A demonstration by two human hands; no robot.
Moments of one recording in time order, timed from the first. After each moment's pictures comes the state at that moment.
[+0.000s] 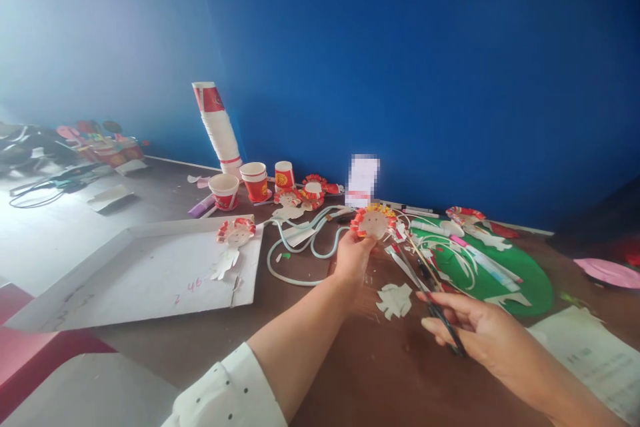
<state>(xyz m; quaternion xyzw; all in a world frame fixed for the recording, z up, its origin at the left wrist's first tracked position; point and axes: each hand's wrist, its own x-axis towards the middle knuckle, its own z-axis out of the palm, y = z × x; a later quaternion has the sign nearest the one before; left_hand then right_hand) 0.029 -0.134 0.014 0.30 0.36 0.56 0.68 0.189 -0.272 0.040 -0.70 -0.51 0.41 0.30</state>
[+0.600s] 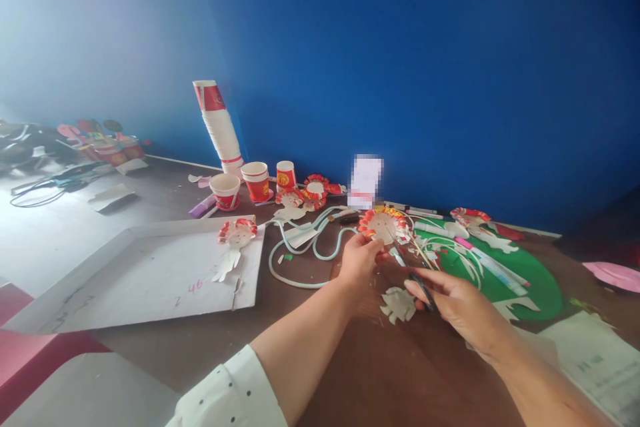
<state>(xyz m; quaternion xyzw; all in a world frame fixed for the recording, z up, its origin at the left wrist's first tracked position) 0.030 -0.139 0.013 0.29 0.33 0.53 0.73 0.171 -0.231 0.042 -0.68 -0.51 0.41 0.33</state>
